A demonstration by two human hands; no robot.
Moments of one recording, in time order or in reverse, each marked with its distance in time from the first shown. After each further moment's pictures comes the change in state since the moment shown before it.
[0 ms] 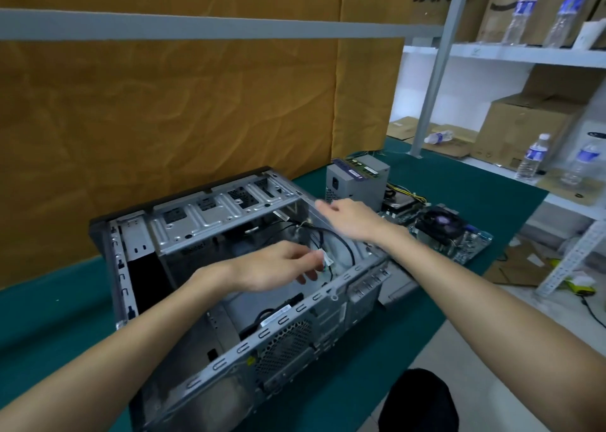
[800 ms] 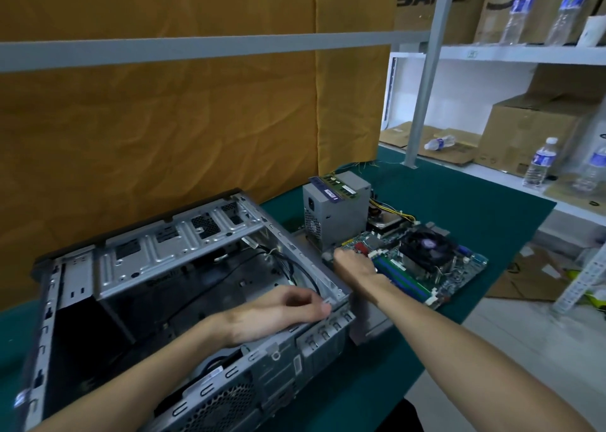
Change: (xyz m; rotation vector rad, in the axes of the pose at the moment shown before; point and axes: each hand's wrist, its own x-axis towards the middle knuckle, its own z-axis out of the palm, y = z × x) left_hand 0.049 0.025 0.041 -0.193 -0.092 0.103; right_hand 0.043 0.103 0.040 -0.203 -0.098 0.138
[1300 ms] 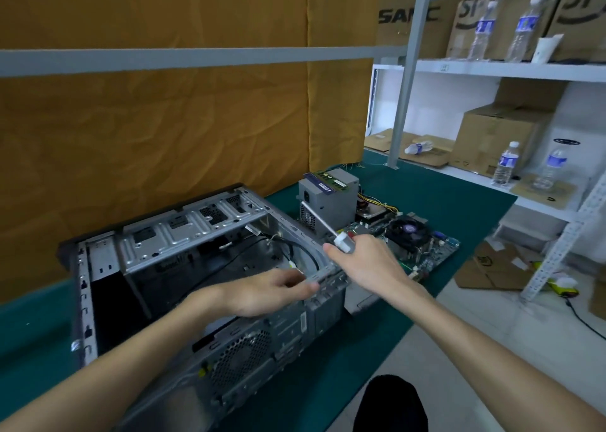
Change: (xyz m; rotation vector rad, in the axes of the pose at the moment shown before) left_hand -0.044 0.013 0.000 0.247 -0.005 -0.204; right_hand -0.152 -0.023 -0.041 0.402 0.303 0.009
